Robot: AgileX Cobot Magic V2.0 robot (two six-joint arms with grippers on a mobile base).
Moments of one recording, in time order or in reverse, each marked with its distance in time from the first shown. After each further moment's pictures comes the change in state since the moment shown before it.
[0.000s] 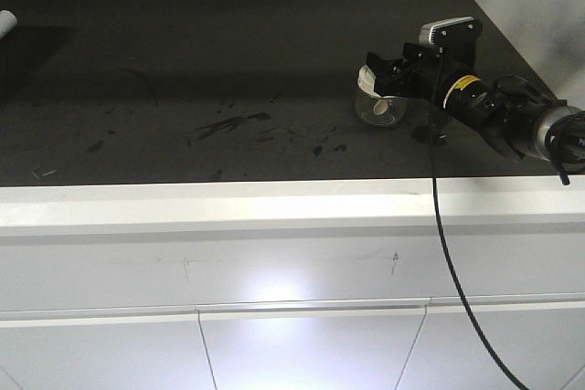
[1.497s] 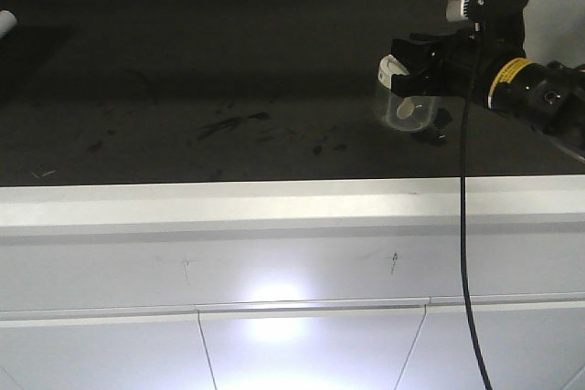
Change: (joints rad) left arm 0.000 0.000 0.000 0.000 0.000 0.000; right arm 0.052 -0.543 0.433 -0.190 0.140 0.158
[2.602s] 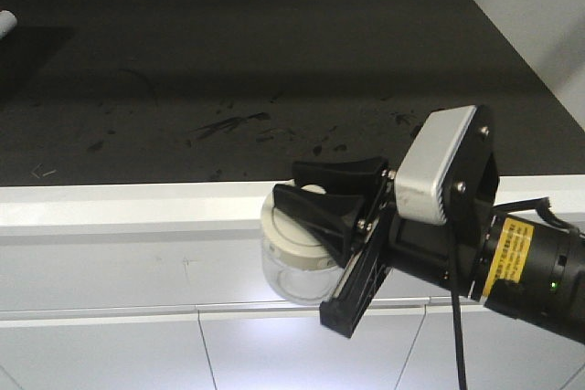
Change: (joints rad) left arm 0.000 0.000 0.000 0.000 0.000 0.000; right arm 0.535 -0.546 0.482 0.046 0.030 -0.050
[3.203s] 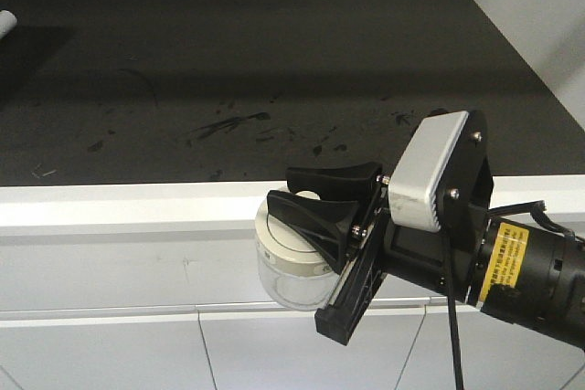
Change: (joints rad) left arm 0.000 0.000 0.000 0.000 0.000 0.000; right arm 0.012 0.000 0.000 0.003 0.009 -0.002
